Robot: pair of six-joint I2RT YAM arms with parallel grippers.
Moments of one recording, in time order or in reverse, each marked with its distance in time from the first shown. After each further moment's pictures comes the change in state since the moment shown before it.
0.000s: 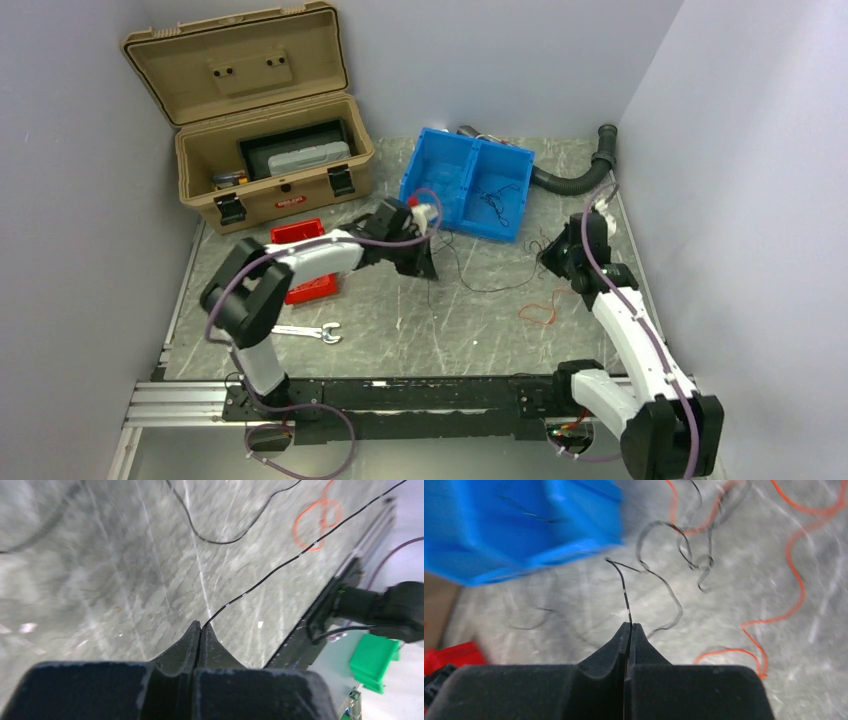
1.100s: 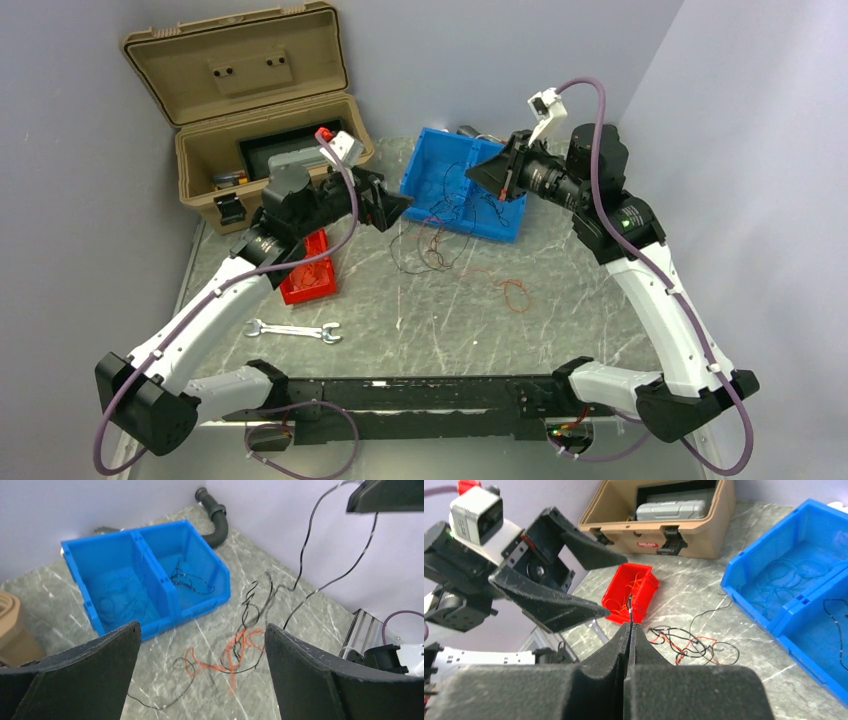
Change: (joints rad) left arm 0.204 -0.688 -0.021 0.151 -0.100 0.267; right arm 0.384 0.182 0.870 -0.045 -0.475 -0.305
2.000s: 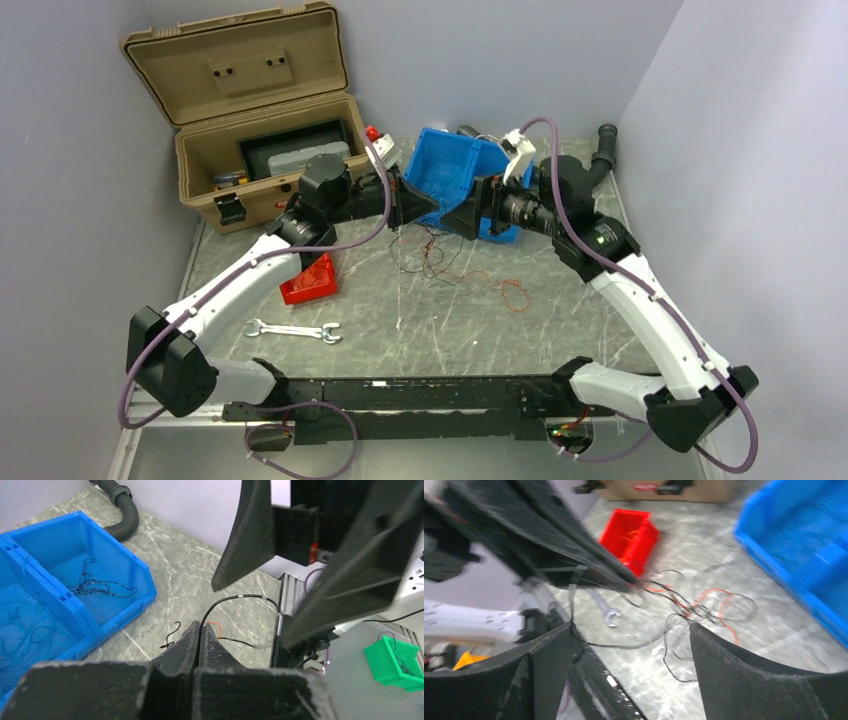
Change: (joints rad) left arm -0.072 0.201 0.071 0.158 0.313 -0.072; right arm 0.083 -0.029 -0.185 0.009 -0.066 -0.041
